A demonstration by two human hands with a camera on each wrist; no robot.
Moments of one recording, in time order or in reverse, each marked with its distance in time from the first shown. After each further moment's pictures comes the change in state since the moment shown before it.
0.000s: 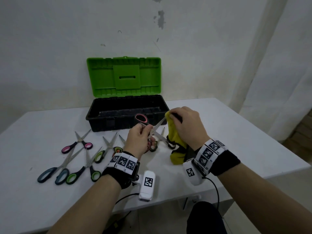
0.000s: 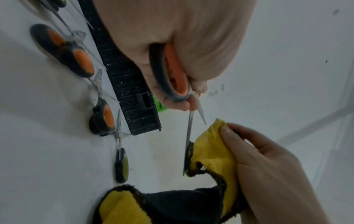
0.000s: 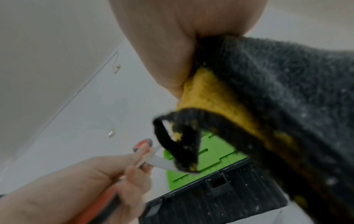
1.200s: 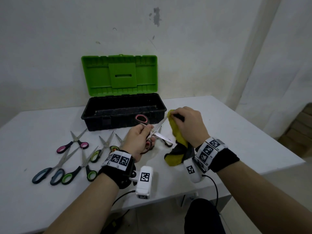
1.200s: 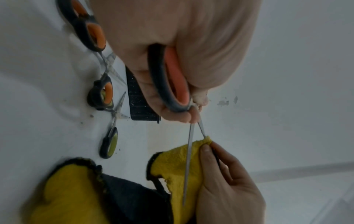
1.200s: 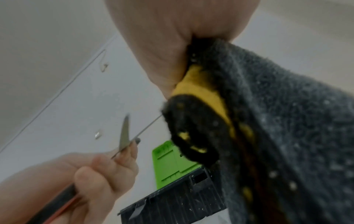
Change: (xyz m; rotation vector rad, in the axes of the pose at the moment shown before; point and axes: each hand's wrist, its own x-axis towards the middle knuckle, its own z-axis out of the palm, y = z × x) left_hand -0.008 0.009 0.008 -0.336 -0.100 -0.220; right_hand -0.006 0.020 -0.004 0.063 0.076 -0.049
